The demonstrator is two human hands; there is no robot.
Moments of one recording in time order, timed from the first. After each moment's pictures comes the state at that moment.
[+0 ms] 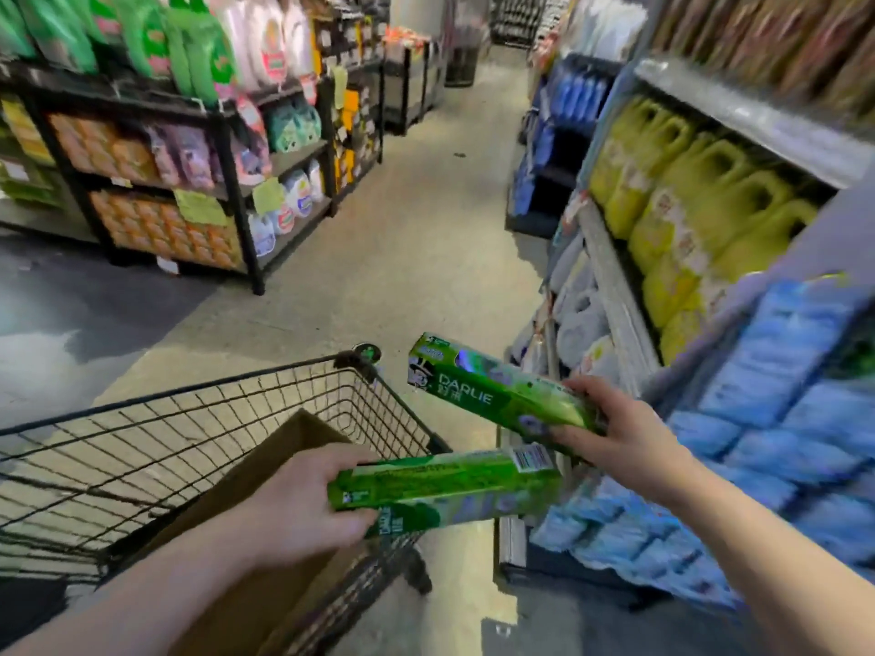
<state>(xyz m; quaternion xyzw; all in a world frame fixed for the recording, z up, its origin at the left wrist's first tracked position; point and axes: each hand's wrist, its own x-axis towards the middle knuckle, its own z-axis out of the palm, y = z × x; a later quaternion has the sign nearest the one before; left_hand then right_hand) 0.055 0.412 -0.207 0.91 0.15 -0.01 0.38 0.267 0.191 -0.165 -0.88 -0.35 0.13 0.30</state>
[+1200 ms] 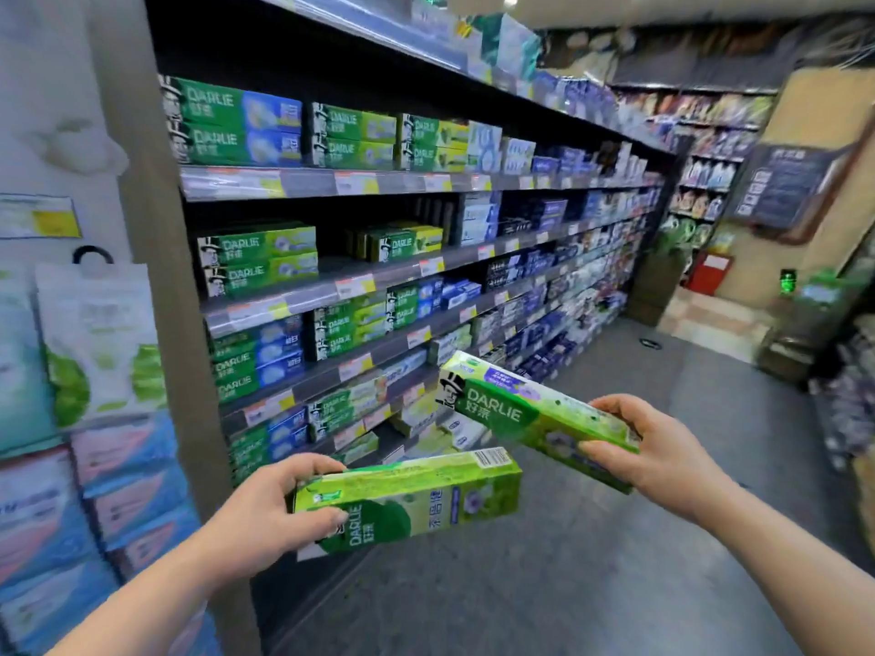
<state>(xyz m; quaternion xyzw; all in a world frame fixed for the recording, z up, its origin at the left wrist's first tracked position) 0.393 -0.273 -0.148 0.83 -0.19 -0.17 0.50 0.286 -0.617 -0.090 -0.94 0.11 -0.16 0.29</state>
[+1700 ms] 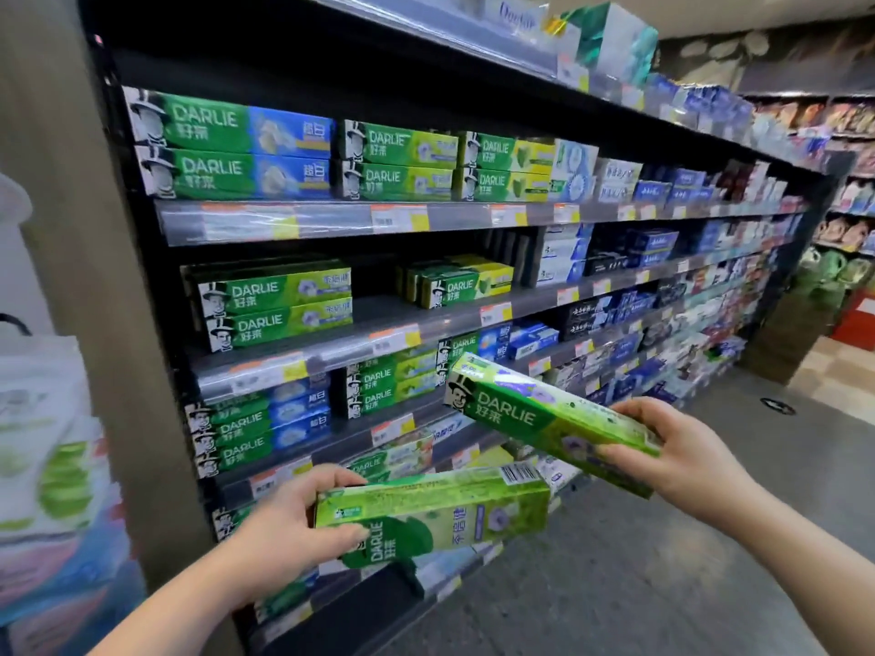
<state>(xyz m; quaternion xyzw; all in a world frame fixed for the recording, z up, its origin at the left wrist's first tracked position) 0.531 -0.345 -0.136 0.87 -0.12 -0.12 0.47 0.493 -0.696 -0.074 -0.94 0.02 -0.14 0.30</state>
